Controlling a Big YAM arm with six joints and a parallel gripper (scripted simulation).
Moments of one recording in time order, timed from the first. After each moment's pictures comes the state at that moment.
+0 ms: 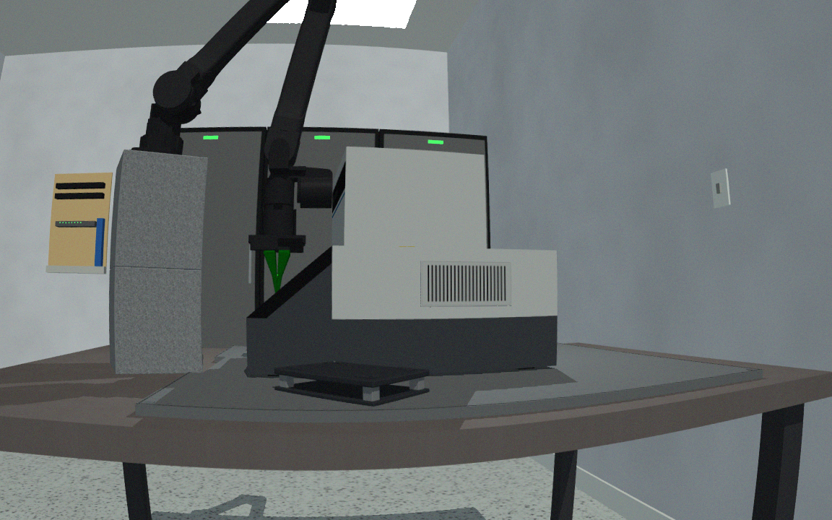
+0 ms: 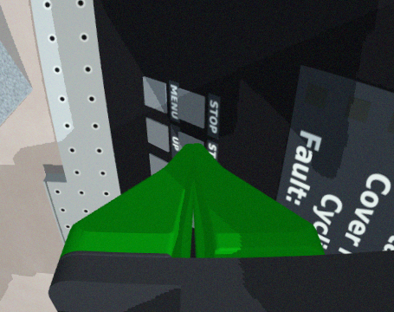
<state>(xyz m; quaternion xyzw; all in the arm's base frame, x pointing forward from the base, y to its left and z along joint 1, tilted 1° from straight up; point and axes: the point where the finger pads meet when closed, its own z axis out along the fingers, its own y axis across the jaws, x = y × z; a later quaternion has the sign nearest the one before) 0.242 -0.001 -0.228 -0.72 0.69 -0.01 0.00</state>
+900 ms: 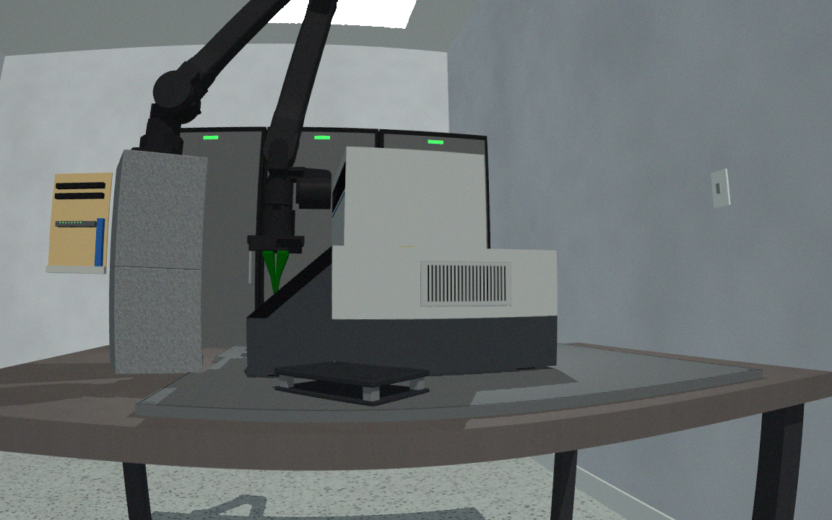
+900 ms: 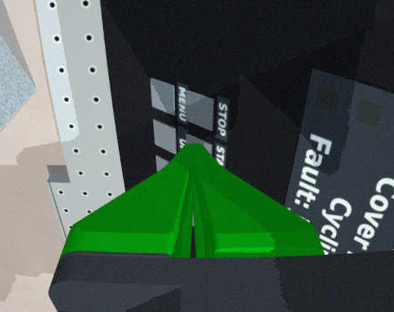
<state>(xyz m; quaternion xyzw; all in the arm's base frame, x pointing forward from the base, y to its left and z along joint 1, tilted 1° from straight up) 0.239 0.000 -0.229 -0.72 0.69 -0.01 0.00</state>
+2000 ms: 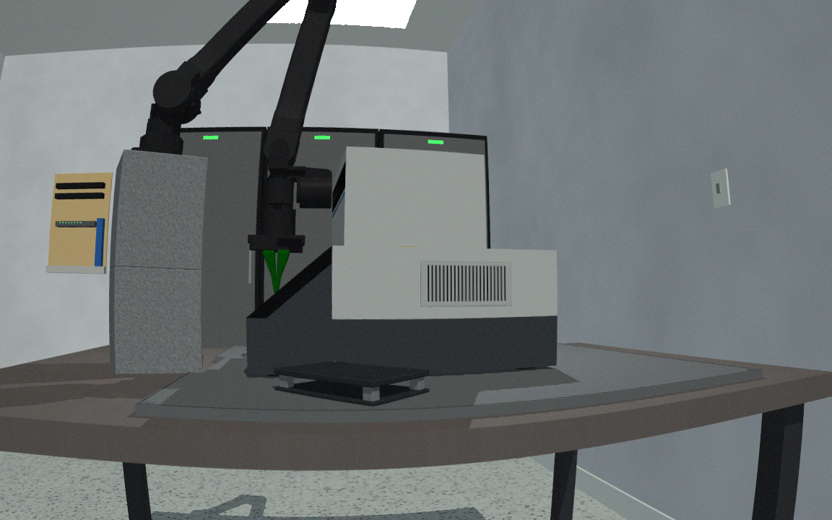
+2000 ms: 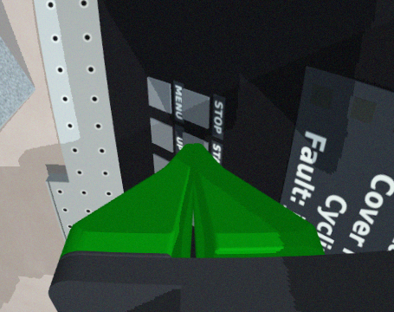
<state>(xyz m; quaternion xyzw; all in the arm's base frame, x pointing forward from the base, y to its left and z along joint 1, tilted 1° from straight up) 0.240 -0.001 -0.228 -0.72 0.69 -0.01 0.00</state>
